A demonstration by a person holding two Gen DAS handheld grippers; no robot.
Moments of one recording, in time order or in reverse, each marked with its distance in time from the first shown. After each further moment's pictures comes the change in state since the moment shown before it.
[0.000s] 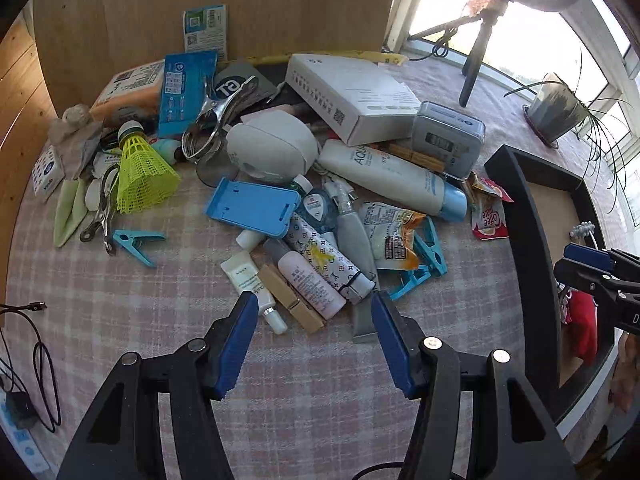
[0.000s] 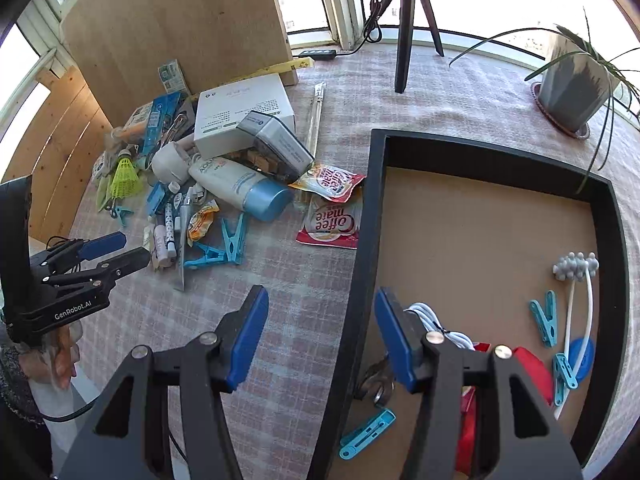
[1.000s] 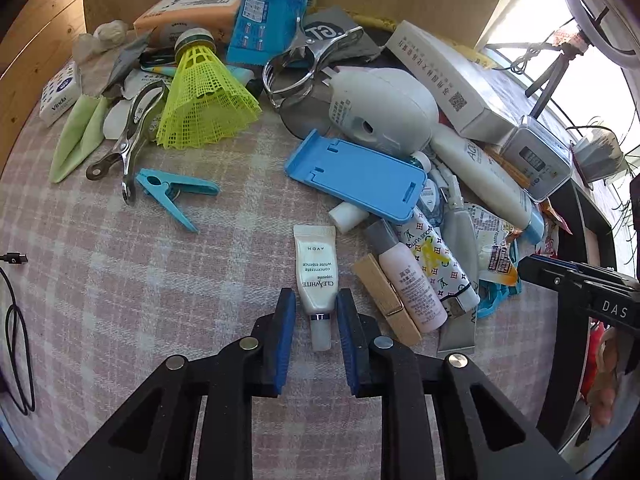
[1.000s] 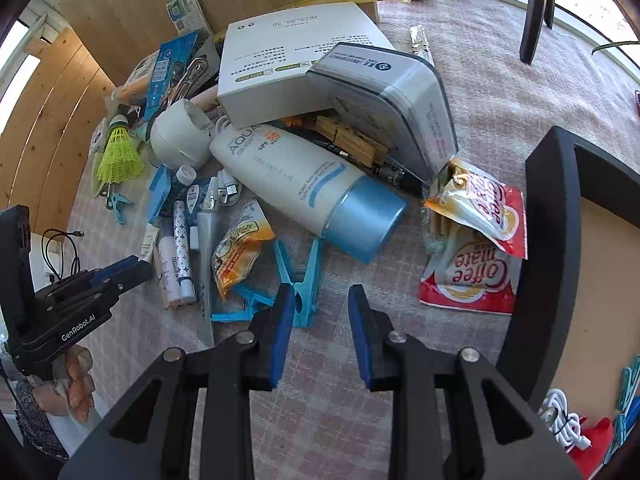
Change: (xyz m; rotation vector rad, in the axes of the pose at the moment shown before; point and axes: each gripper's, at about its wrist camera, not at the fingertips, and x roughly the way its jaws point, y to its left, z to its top) left arm 0.043 0.053 -0.016 -0.169 0.056 -0.001; right arm 0.103 0.048 0.042 -0.009 0.168 0.104
